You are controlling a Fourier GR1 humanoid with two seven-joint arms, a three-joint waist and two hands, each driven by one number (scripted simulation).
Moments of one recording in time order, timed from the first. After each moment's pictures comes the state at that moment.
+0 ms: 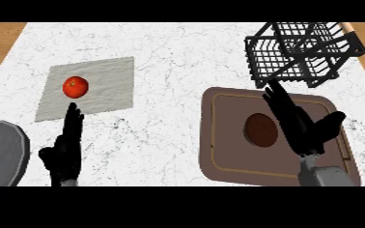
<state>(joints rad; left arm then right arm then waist) 0.07 0.25 -0.17 -1.39 0.21 0.45 -0.19 -0.09 -0.24 0.12 -1.44 -0.31 0.03 0.05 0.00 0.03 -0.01</state>
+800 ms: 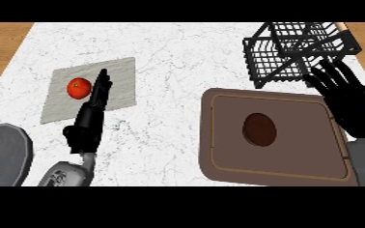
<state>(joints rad) -0.14 0.26 -0.29 -1.49 0.12 0.40 -0.08 -0.25 -0.37 -0.21 -1.24 -0.95 0.66 0.06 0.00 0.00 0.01</state>
